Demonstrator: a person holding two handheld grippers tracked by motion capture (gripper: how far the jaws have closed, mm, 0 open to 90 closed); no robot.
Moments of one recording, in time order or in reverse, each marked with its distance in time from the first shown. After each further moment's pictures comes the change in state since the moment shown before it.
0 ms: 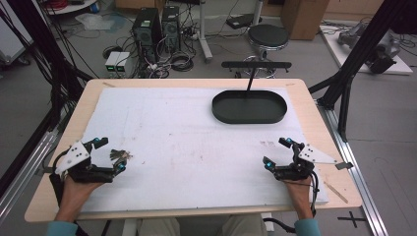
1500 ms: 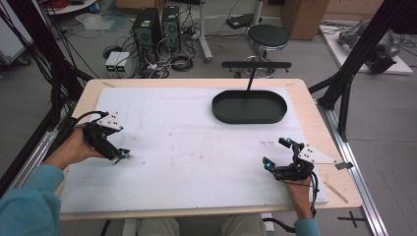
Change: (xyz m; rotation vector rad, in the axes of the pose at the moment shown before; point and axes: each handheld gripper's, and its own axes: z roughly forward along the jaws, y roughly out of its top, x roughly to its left) left arm 0.046 0.062 0.076 0.737 -0.264 0.306; right arm 0.001 0.000 0.000 -0.003 -0.001 -0.017
